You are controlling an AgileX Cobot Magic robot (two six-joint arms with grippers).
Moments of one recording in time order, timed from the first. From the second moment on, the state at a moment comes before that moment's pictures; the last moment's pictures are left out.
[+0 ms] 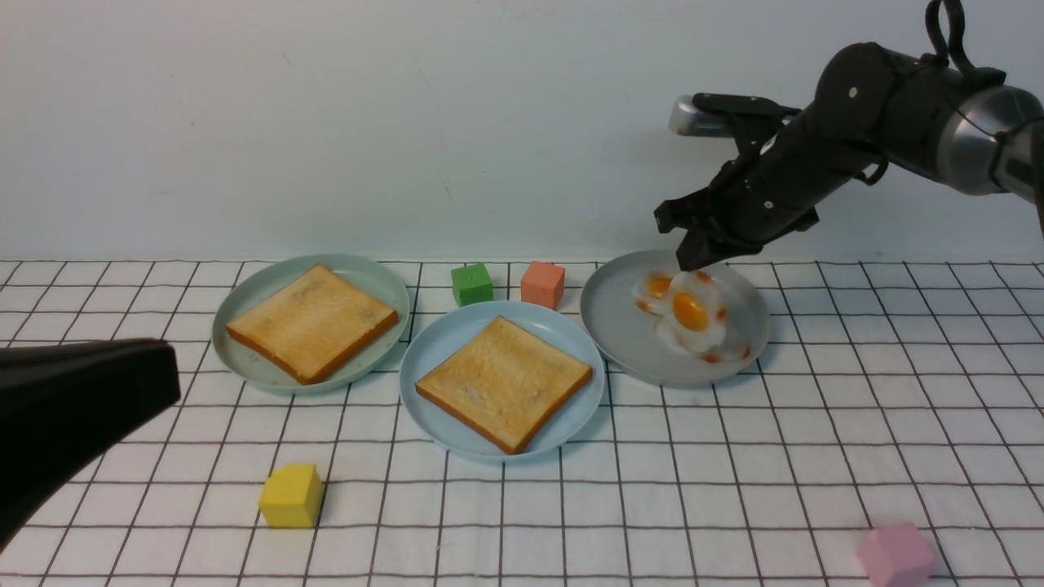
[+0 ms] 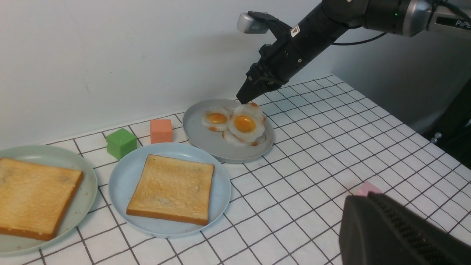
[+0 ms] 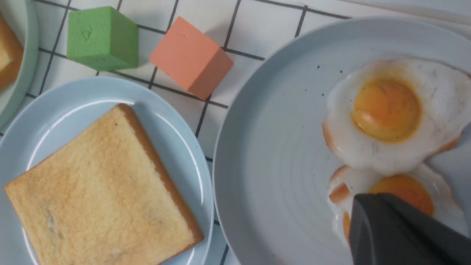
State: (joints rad) right arm 0.20 2.17 -1.91 0.38 0.87 -0.23; left arm -0.80 0.53 -0.74 0.20 0.50 -0.40
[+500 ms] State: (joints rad) right arm 0.18 2.19 -1.91 0.32 0.81 -0.24; left arm -0.80 0.53 -0.74 0.20 0.50 -0.40
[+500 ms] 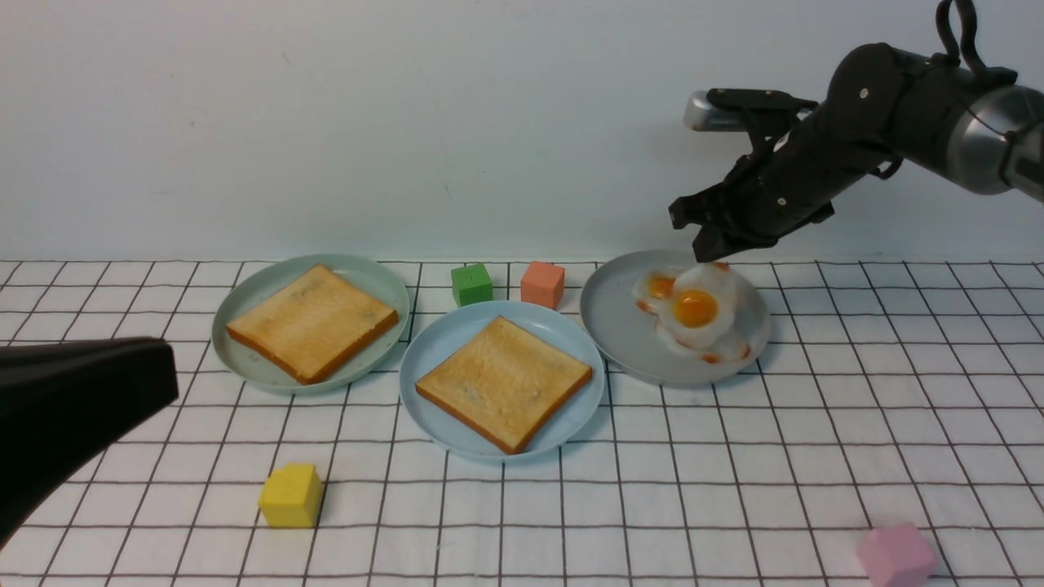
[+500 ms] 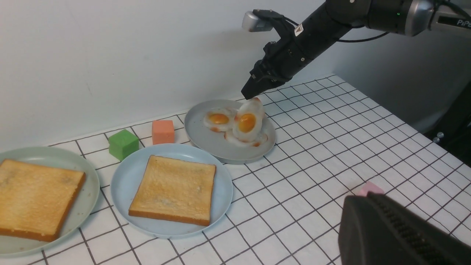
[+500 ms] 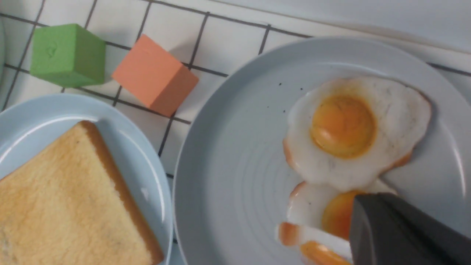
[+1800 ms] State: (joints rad) right arm 0.35 2.11 -1.76 -0.16 0.98 -0.10; left arm -0.80 0.53 -0.74 0.21 0.53 -0.40
